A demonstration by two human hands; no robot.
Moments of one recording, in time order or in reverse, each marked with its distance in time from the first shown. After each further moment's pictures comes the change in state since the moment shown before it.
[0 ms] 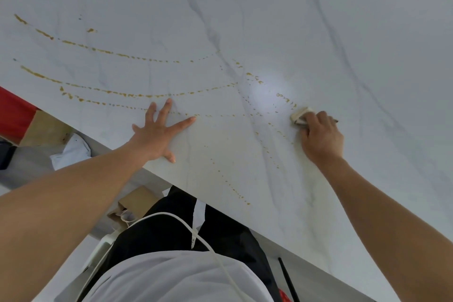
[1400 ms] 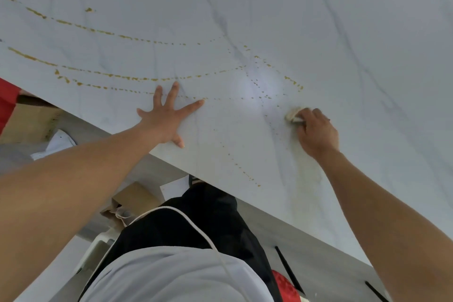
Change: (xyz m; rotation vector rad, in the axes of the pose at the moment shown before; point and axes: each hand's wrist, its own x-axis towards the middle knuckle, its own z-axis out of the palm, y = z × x) left_hand 0.002 -0.008 0.010 -0.022 0.026 0.041; right_hand -0.041 -0.030 0.008 -0.011 -0.144 0.071
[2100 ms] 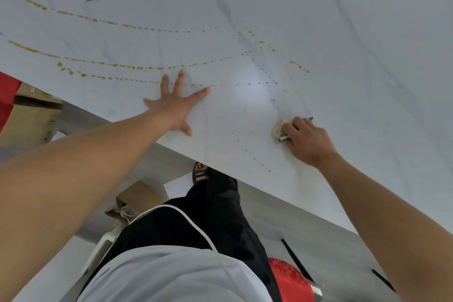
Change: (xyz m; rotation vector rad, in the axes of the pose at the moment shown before) left_hand 0.000 -0.005 0.005 -0.017 0.008 0.017; right_hand -0.056 -0.016 0.031 -0.224 -0.054 -0.411
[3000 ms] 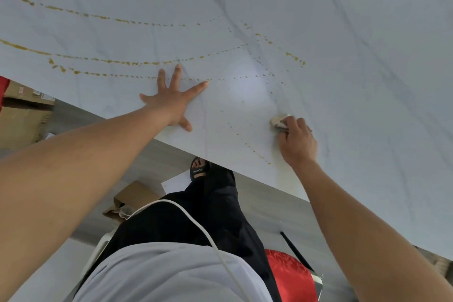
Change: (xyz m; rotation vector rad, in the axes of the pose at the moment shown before) left_hand 0.002 -0.002 0.002 -0.018 -0.005 0.028; right_hand -0.011 -0.056 0.018 0.261 0.108 0.572
